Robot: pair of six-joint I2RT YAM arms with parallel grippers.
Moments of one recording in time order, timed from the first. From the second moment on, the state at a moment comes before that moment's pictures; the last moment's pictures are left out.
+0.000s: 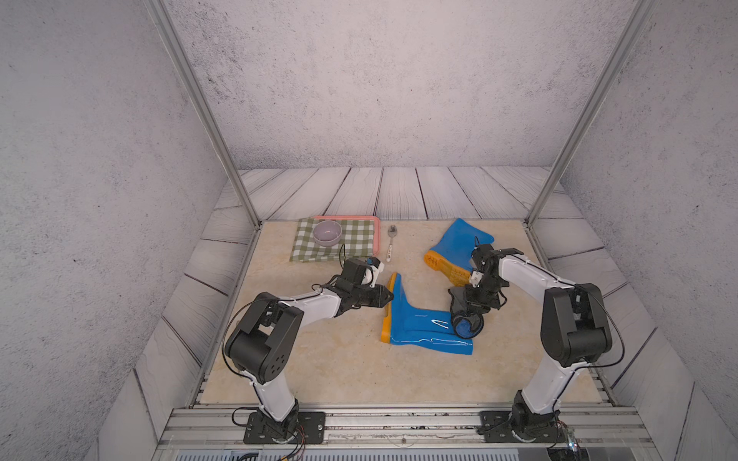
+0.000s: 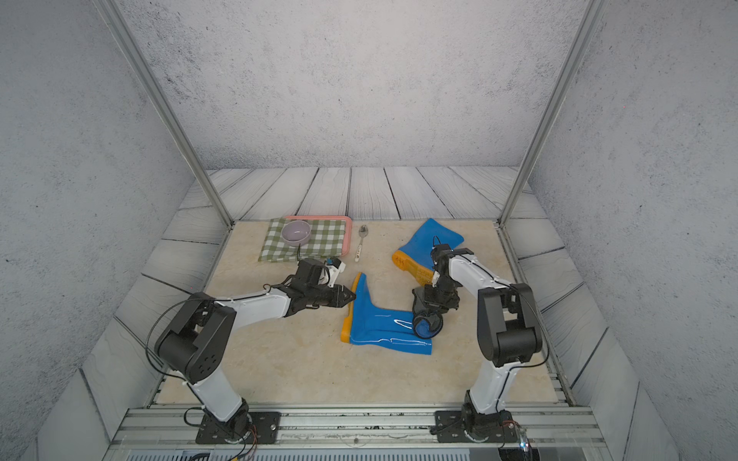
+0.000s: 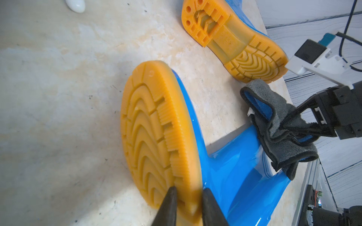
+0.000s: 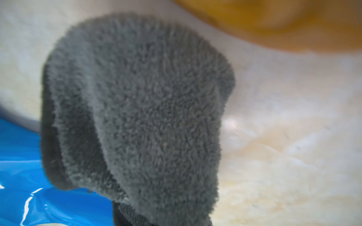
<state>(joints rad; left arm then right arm) -0.52 1.75 0.92 0.06 0.47 -0.39 0.16 1.76 1.24 -1.10 -0.16 0.30</state>
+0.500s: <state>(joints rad) -0.52 1.75 0.91 0.07 0.49 -0.40 0.42 1.78 1.72 -1.10 -0.20 0.43</state>
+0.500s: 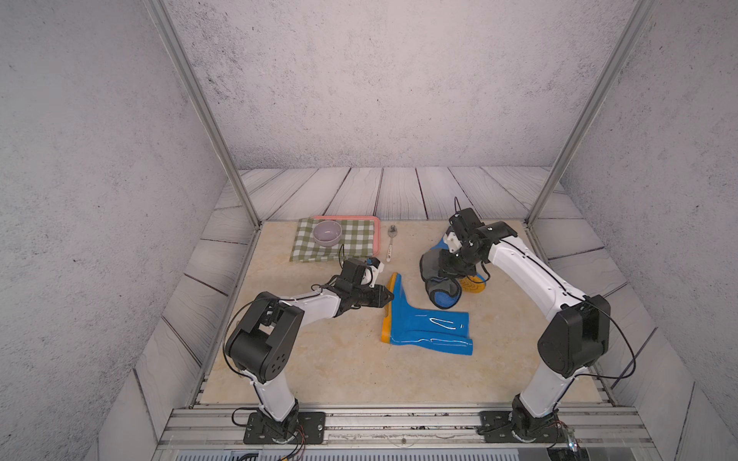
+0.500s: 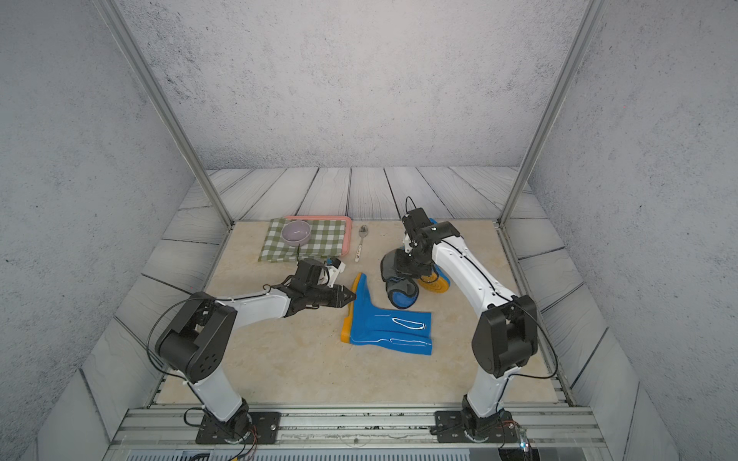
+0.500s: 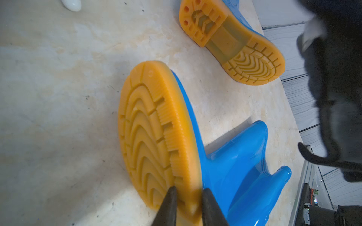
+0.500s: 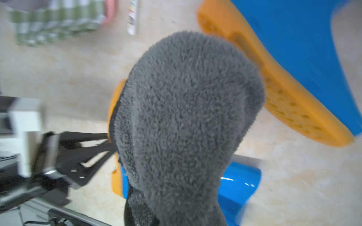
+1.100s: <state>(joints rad) -0.52 1.75 0.91 0.08 0.50 -0.40 0.60 2.08 1.73 -0.99 -0.26 0.52</state>
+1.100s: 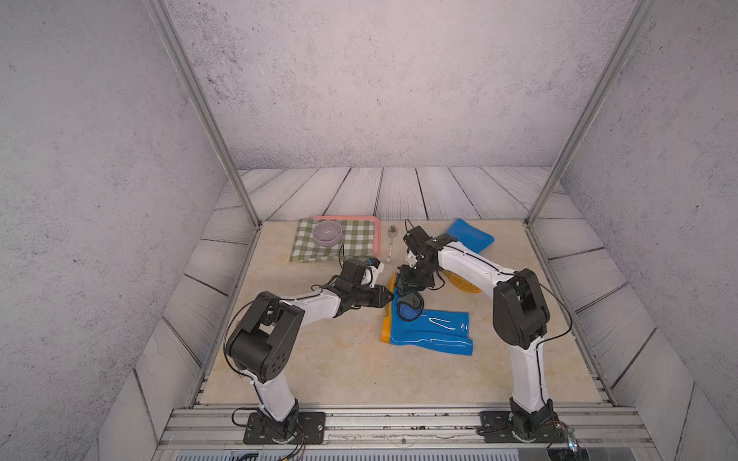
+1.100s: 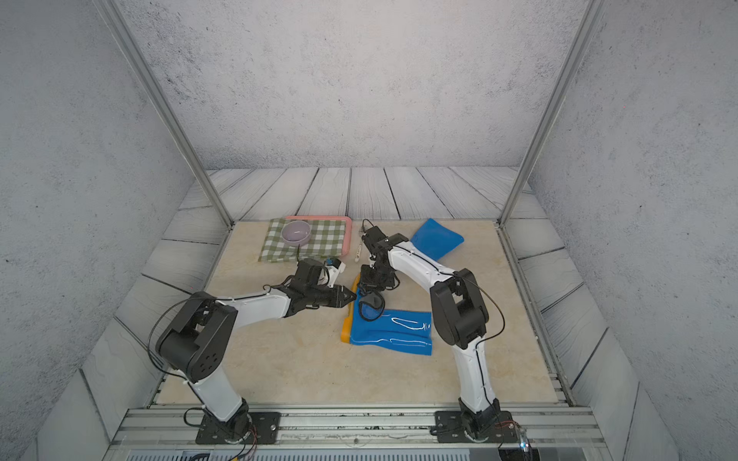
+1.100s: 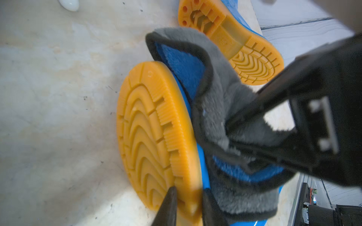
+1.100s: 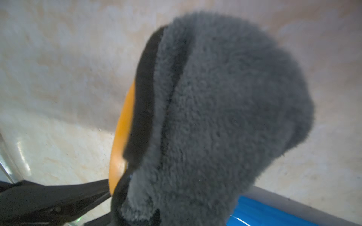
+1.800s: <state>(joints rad) -0.51 1.76 0.91 0.08 0.51 -0.40 0.80 1.83 1.40 -1.01 -0.29 0.52</state>
